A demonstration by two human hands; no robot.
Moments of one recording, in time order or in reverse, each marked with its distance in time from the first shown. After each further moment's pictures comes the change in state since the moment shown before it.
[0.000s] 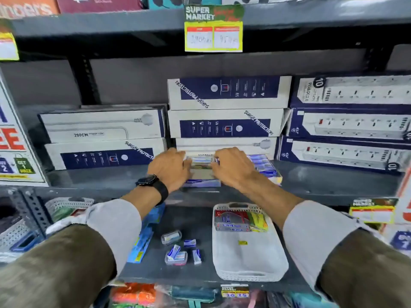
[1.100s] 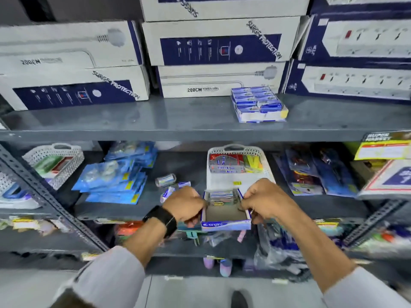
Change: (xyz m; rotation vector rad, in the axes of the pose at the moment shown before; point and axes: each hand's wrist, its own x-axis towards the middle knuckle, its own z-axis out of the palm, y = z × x) left_hand -0.172 0.073 0.077 -0.729 -0.966 -0.447; right_hand -0.172 0.093 0.103 0.566 -0.548 0.686
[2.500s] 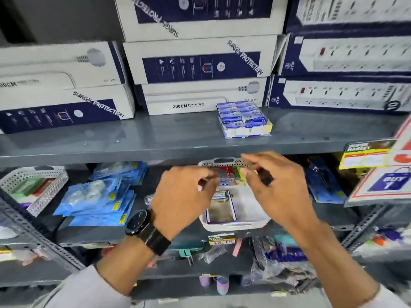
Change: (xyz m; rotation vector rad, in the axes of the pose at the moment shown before) left_hand -0.037 0.069 -0.033 0.255 0.623 0.716; right_hand -0.035 -0.026 -0.045 -0.055 0.783 -0.920
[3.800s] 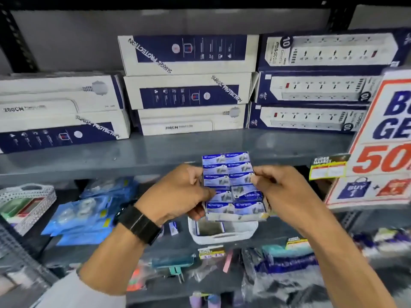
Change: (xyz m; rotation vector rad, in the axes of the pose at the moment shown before) left_hand 0.015 0.046 -0.048 -0.695 -0.566 -0.315; right_hand 0.002 -0.050 -0.077 0.142 -0.337 0.427
